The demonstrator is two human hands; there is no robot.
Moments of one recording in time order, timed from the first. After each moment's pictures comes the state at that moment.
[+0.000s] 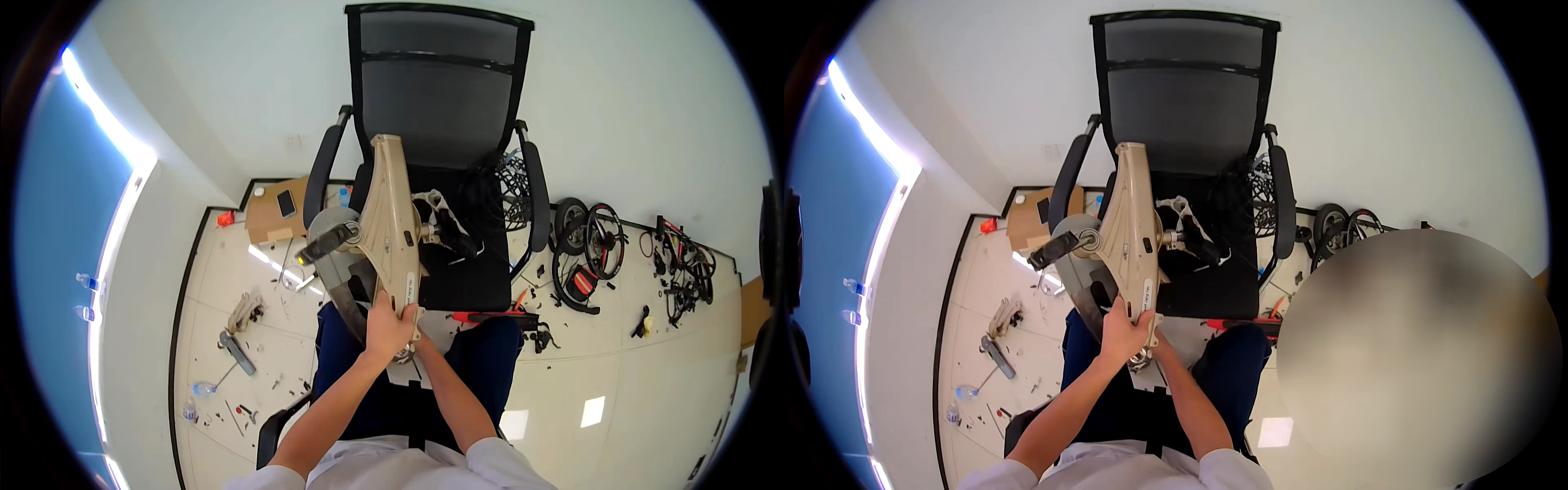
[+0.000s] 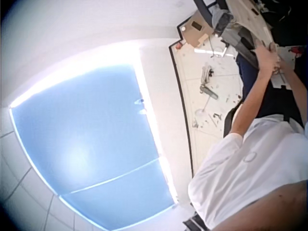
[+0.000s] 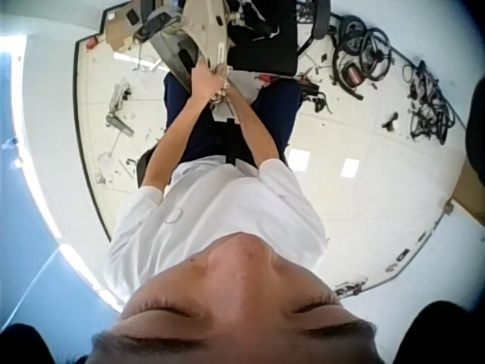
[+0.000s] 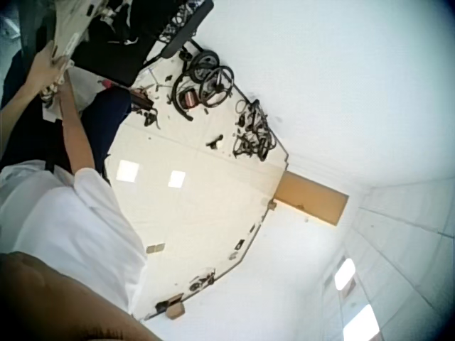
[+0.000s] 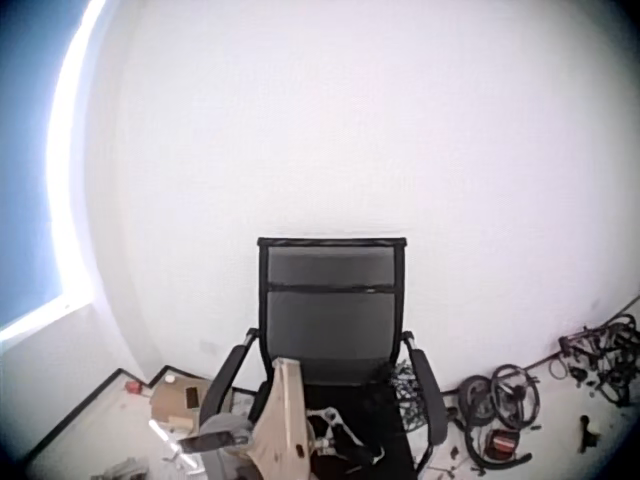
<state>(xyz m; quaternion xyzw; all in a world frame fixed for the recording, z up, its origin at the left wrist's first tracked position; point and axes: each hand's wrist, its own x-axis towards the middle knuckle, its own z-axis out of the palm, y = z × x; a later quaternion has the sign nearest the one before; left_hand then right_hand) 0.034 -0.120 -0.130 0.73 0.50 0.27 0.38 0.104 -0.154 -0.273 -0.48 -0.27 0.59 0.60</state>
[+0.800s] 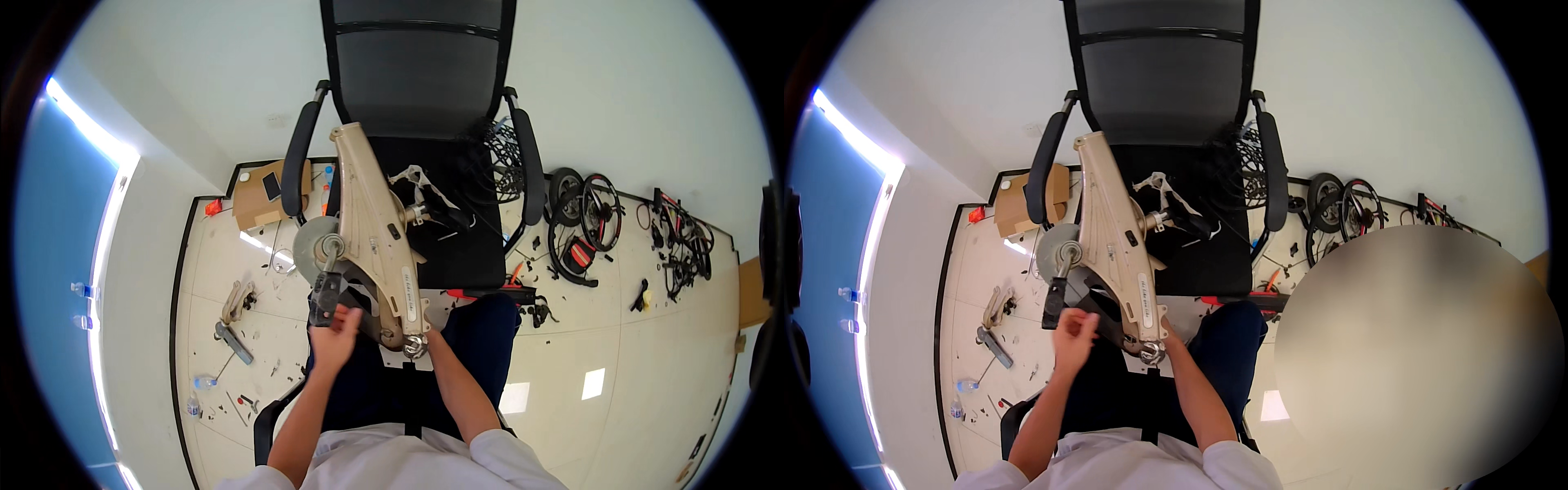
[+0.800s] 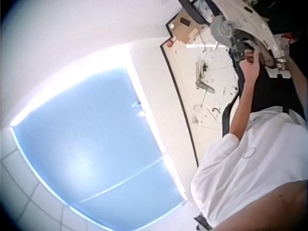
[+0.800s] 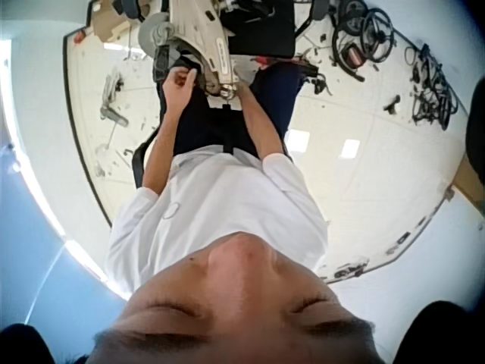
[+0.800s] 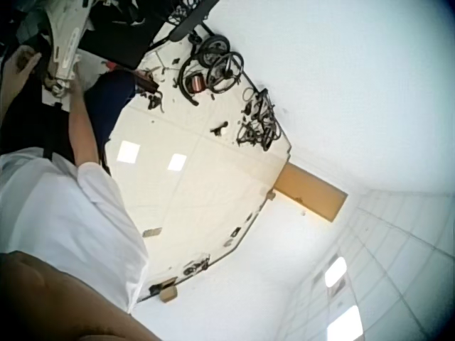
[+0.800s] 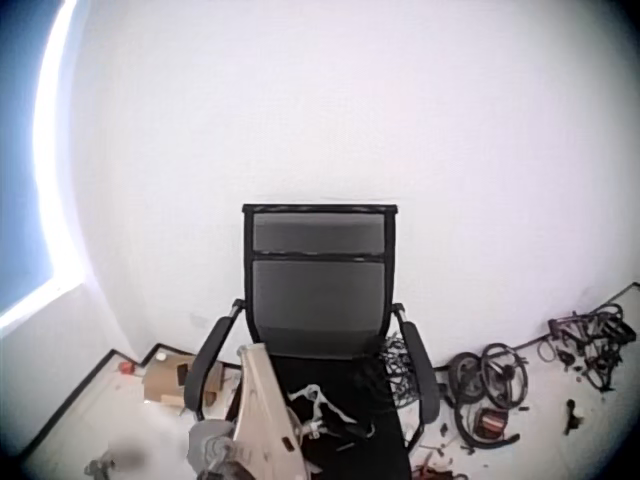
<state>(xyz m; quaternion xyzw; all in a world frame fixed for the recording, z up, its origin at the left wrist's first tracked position) -0.054 -0.131 -0.169 0.58 0.52 0.33 0.53 0.122 -0.185 -0.270 -0.49 -0.24 0.60 0.59</state>
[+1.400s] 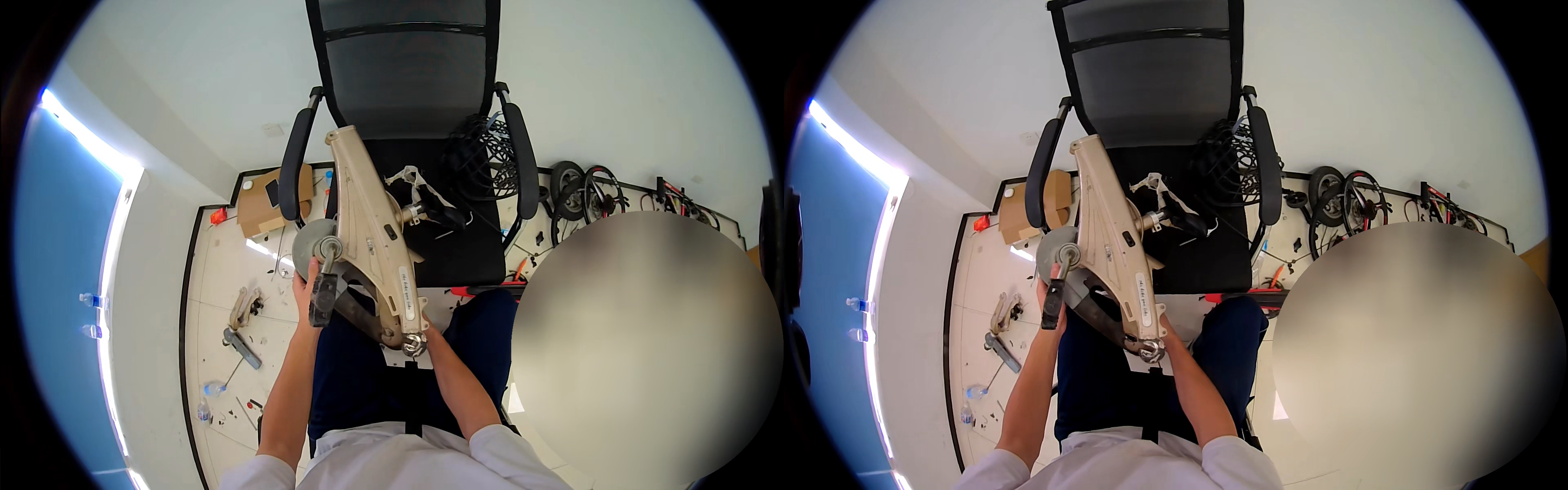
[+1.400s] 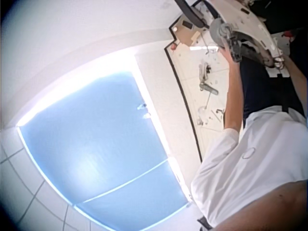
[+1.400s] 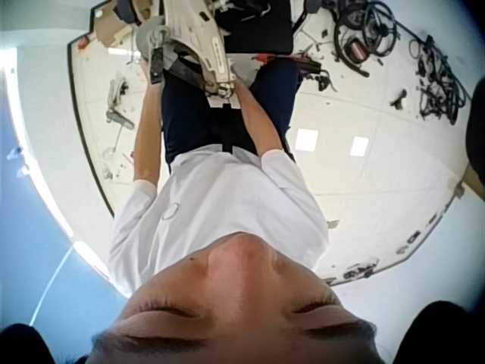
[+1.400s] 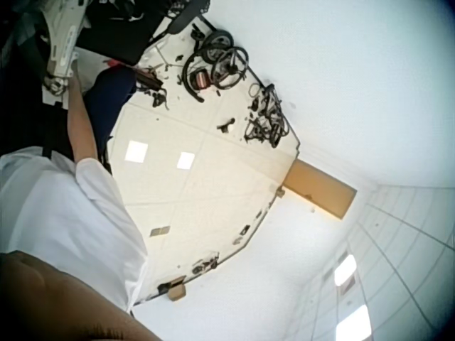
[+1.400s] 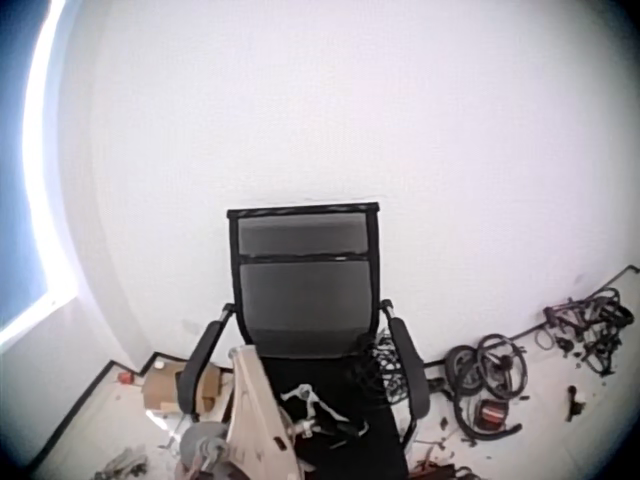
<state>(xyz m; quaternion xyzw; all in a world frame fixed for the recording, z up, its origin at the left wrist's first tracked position) -0.040 -0.043 -0.162 0.46 0.47 0.48 0.58 0.117 -0.185 -0.262 -0.47 -0.25 0.60 0.59</state>
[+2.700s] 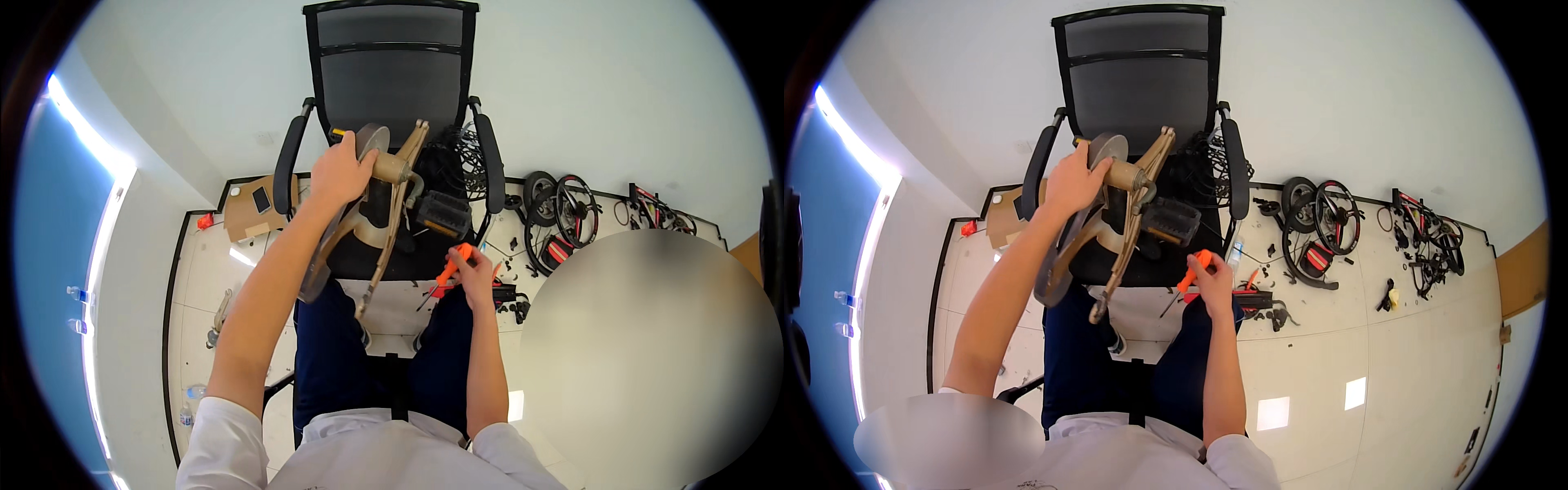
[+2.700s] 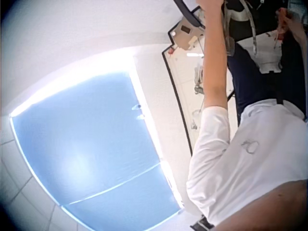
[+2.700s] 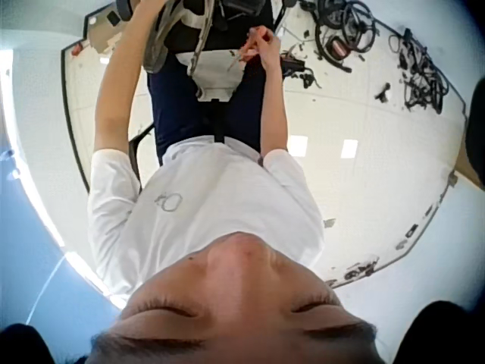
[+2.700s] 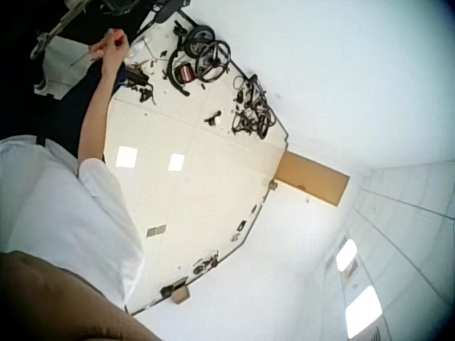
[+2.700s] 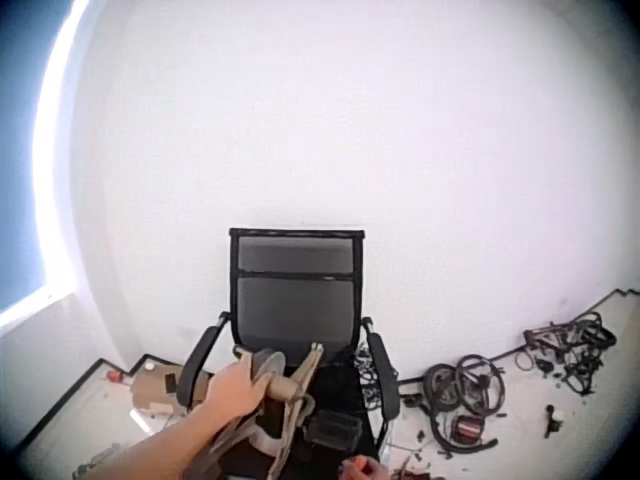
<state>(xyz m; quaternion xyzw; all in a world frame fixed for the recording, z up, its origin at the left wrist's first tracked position) 0.114 0.004 0.025 0.87 0.43 0.19 0.15 0.255 -0.241 -0.149 -0.62 -0.16 0.36 0.68</state>
